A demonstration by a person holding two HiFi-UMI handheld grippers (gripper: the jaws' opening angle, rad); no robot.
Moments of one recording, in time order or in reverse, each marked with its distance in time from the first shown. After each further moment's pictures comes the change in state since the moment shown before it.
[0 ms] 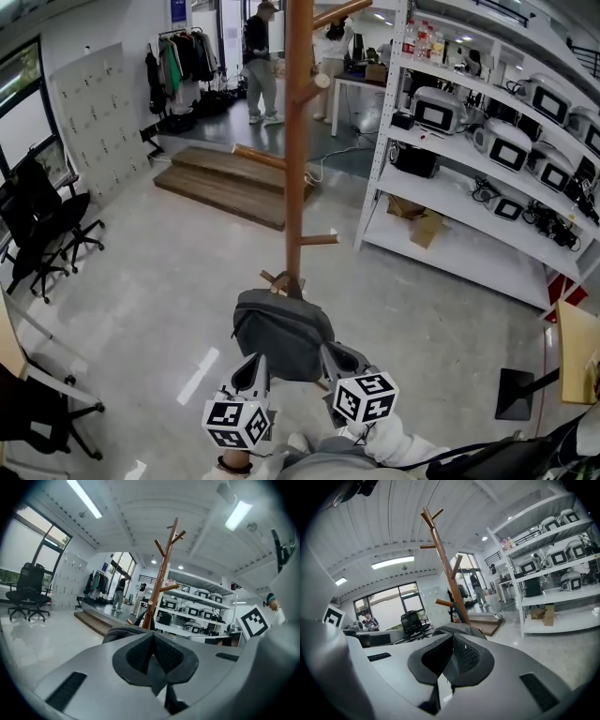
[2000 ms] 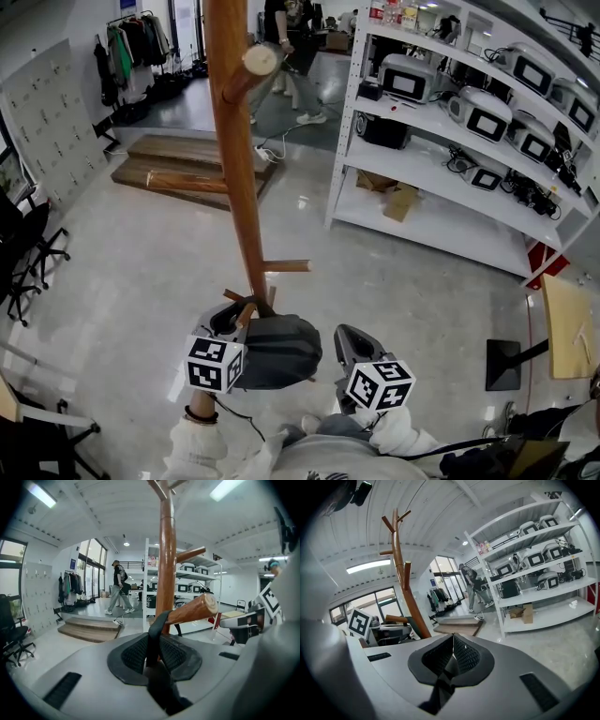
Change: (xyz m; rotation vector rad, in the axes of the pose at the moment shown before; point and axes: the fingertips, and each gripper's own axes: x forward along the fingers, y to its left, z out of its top) left arm 0.173 0.036 0.032 0.313 0.235 -0.169; right arm 0.016 -0.107 0.040 0.119 -0.042 -0.231
